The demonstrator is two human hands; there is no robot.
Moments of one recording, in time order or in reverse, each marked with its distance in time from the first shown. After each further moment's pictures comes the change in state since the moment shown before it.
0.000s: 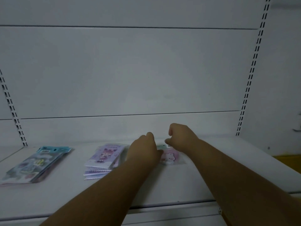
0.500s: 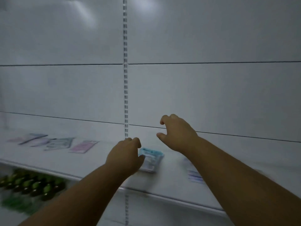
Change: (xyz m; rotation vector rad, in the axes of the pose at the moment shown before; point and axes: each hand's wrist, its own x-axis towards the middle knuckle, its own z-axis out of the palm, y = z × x) left_hand -0.119 -0.259 -0.209 0.193 0.225 -0.134; right_hand -0.053 -0.330 0.000 0.053 0.211 -0.552
